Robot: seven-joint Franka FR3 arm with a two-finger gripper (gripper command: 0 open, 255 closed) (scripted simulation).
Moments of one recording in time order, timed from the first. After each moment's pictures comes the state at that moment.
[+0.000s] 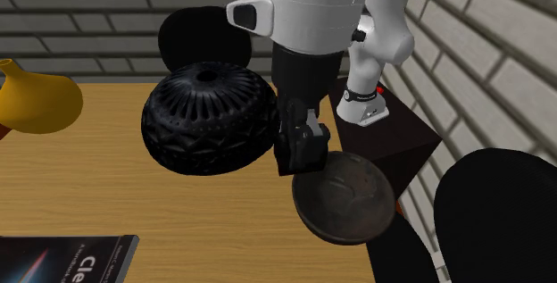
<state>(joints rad) 0.31 0.13 0.47 -1.57 -0.09 1.78 0.90</state>
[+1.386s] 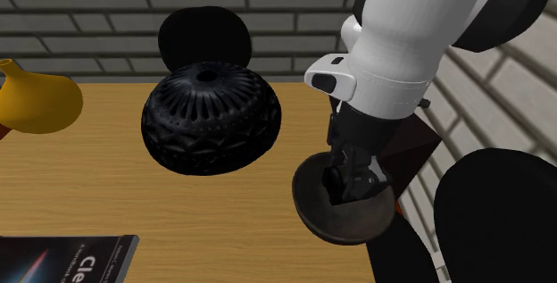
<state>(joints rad) 0.36 0.04 0.53 -1.86 -0.07 1.98 1.02</state>
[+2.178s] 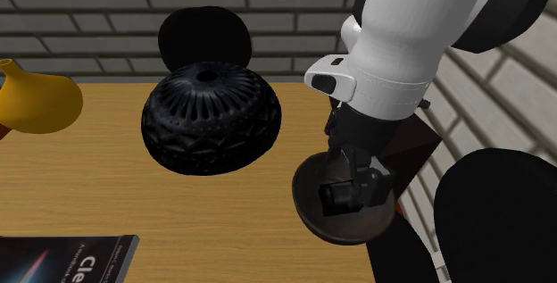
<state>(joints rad) 0.36 0.04 0.53 -1.86 -0.07 1.98 1.03</state>
